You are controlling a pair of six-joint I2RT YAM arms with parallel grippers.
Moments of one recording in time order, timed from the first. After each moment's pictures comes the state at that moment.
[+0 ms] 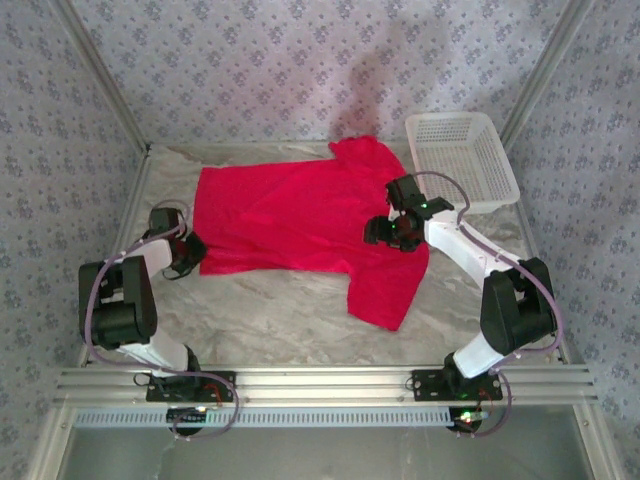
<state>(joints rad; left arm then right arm) 0.14 1.58 0.78 -0.30 0.15 -0.62 0.39 1.56 1.15 -0.73 -0.11 0.49</state>
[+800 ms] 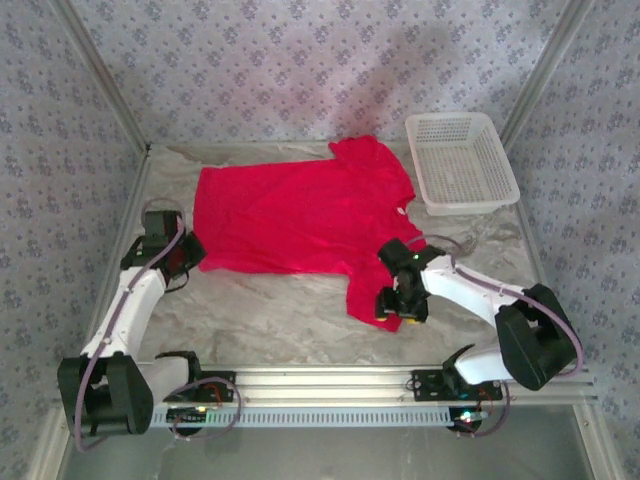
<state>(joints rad) 0.02 1.08 0.75 -0.63 0.04 -0.58 0.60 1.37 0.74 -0.93 -0.15 0.65</state>
